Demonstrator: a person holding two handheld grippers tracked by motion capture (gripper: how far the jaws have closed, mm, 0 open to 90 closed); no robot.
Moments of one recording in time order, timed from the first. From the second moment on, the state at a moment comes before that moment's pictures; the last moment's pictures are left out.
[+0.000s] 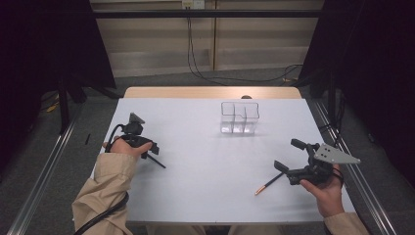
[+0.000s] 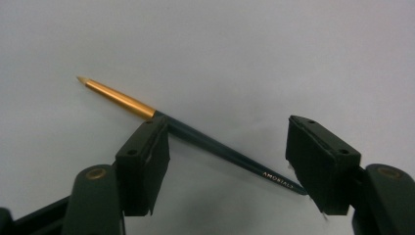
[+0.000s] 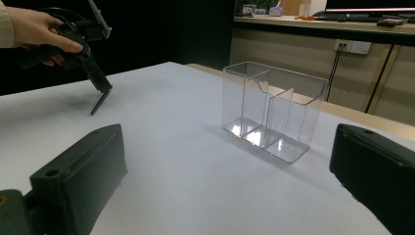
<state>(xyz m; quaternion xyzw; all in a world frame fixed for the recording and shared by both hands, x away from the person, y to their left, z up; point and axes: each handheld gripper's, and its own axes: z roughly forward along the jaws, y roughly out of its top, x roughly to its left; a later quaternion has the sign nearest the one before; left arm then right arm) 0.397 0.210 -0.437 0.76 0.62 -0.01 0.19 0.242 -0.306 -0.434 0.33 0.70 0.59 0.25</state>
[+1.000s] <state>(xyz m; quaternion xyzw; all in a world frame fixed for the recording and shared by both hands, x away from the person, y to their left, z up) 0.400 0.172 -0.446 0.76 0.65 0.05 0.09 0.242 -0.308 -0.434 0.33 0.70 0.58 0.25</state>
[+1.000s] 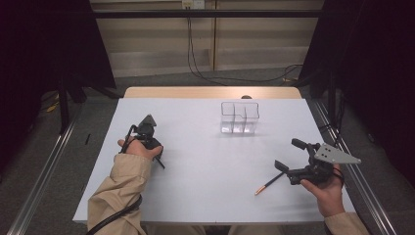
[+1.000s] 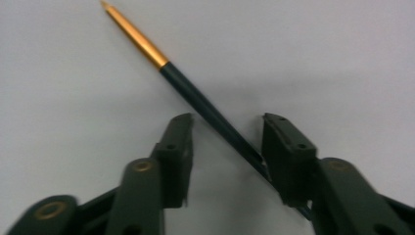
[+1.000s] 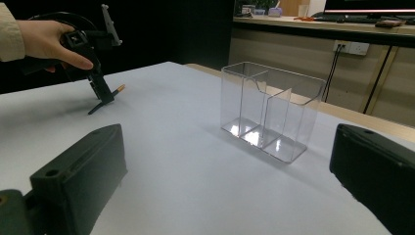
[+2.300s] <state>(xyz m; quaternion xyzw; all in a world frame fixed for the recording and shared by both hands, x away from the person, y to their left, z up) 0.400 0.174 -0.443 0.79 0.61 0.04 0.09 0.242 -0.308 -0.434 0.33 0.70 0.58 0.25</state>
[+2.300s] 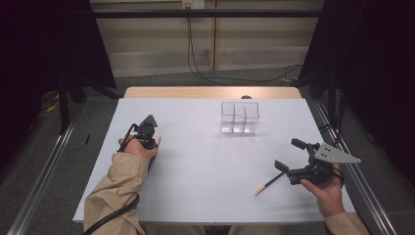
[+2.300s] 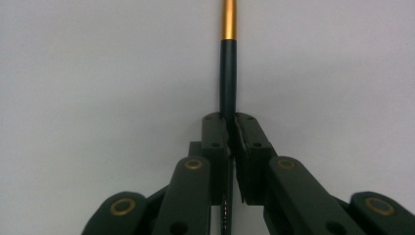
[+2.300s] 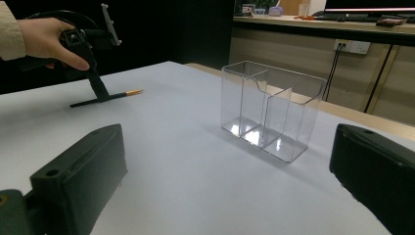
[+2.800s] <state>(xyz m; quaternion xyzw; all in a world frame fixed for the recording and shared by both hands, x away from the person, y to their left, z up) 0.396 0.183 -0.428 0.78 0.60 0.06 0.19 0.242 -0.307 -0.434 0.33 0.70 0.58 0.25</state>
